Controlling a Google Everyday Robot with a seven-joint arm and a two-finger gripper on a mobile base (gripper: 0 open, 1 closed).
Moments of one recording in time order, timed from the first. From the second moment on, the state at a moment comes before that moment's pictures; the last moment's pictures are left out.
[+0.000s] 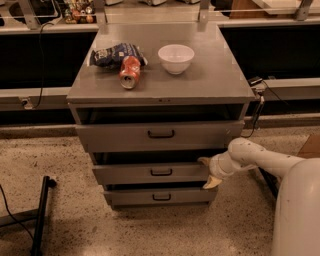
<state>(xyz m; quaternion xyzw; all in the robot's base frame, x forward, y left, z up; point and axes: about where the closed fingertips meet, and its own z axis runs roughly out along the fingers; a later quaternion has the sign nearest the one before) 0.640 -0.209 0.420 -0.75 0.61 0.03 0.24</state>
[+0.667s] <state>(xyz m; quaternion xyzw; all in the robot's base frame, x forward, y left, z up) 0.632 -0.209 0.423 -0.75 0.61 0.04 0.24</state>
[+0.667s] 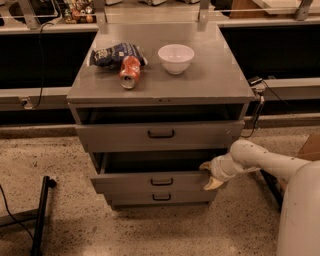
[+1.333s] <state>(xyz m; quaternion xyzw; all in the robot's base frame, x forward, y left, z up) 0.631 -0.208 0.423 -0.75 0.61 0.04 0.24</state>
